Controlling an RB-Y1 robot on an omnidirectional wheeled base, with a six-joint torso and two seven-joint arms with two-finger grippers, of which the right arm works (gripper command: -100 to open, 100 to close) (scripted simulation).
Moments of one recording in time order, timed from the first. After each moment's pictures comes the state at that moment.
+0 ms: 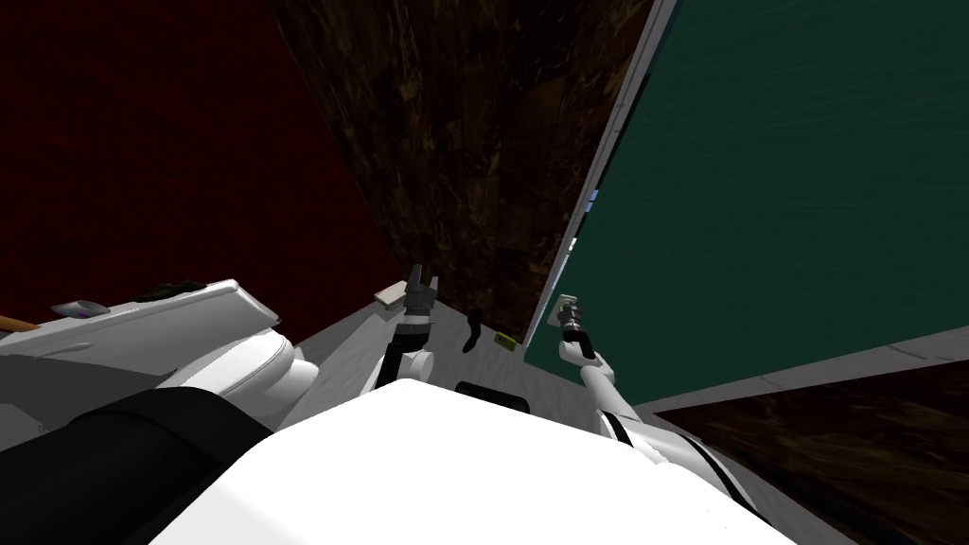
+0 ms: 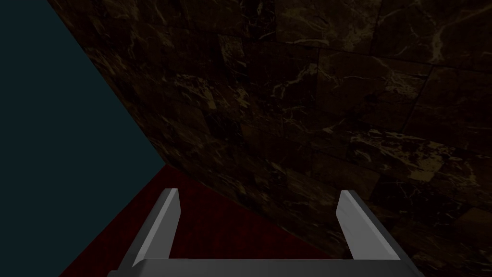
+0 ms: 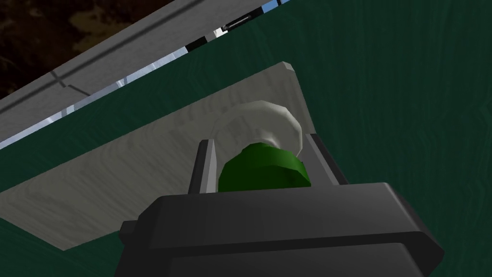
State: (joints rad) arm -0.40 -0.23 -0.13 -0.69 -0.22 -0.48 -0.40
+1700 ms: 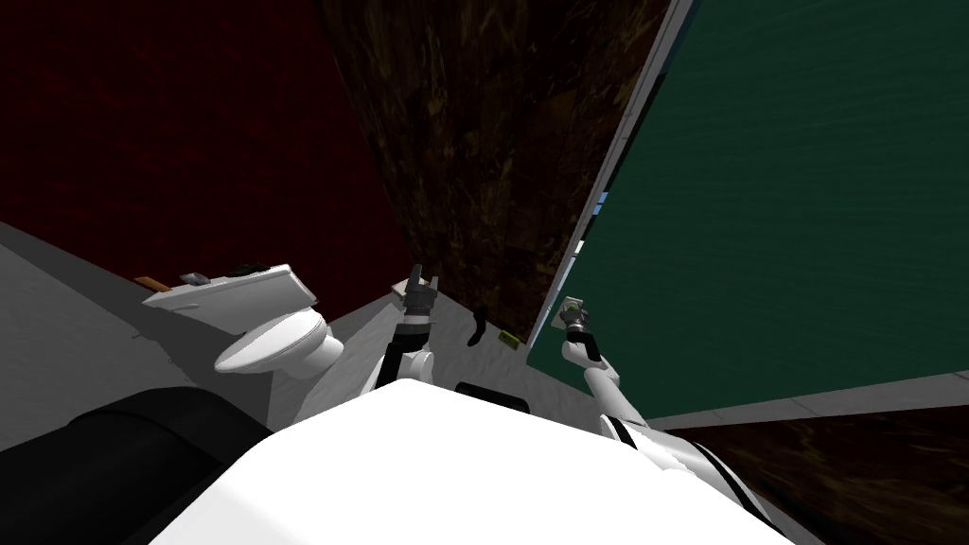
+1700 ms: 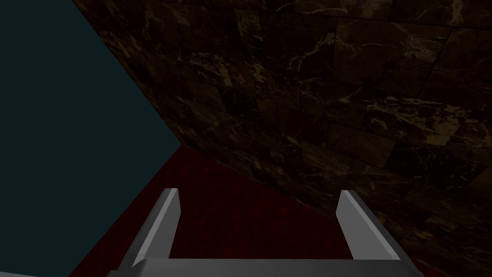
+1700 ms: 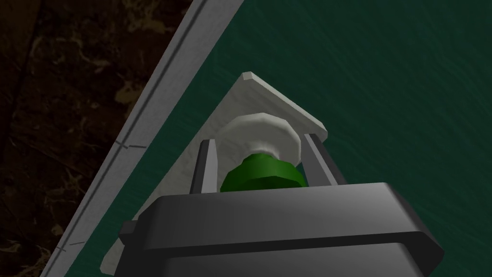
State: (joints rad) arm -0.38 -0.26 -0.12 -0.72 -0.34 -0.47 -0.81
